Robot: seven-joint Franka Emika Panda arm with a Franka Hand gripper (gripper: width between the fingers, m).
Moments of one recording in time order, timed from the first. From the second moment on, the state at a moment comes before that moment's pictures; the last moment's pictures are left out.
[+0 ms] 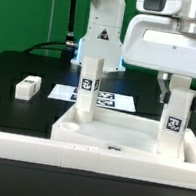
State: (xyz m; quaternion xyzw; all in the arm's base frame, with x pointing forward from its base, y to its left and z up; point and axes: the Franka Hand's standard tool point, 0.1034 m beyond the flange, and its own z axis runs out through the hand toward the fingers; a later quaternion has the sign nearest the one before) arm 0.645 0.080 0.105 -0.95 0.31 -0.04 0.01
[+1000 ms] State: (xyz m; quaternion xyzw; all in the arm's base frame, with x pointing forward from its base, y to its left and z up) arm 0.643 0.061 0.118 -0.93 0.37 -0.03 0.00
